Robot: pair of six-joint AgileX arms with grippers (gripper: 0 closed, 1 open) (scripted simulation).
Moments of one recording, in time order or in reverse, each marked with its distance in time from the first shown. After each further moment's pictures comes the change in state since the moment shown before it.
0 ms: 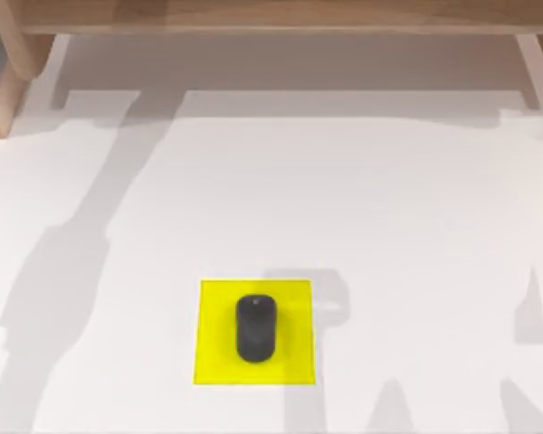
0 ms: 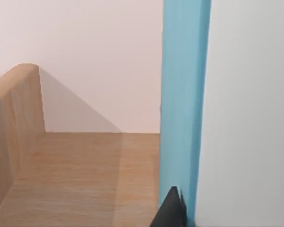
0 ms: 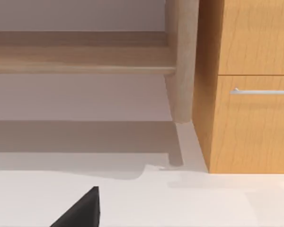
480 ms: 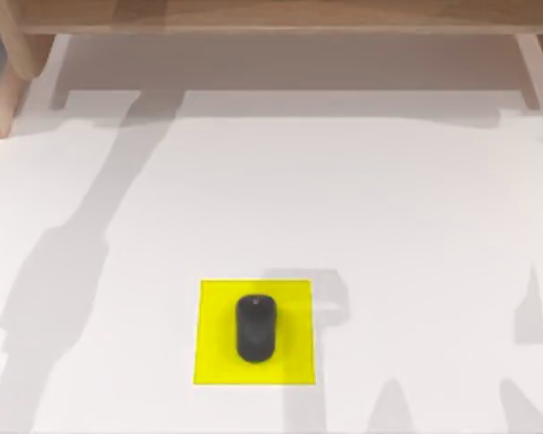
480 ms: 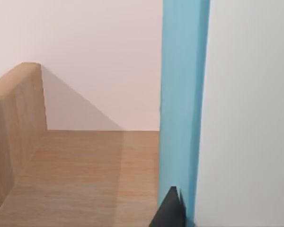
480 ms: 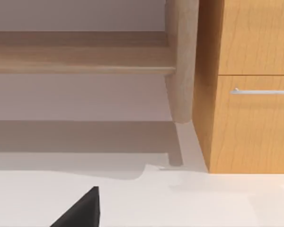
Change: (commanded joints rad) left arm -0.007 -0.019 -0.017 -0.003 -0.004 0.002; right arm 0.000 0.000 0.000 0.000 0.000 0.000
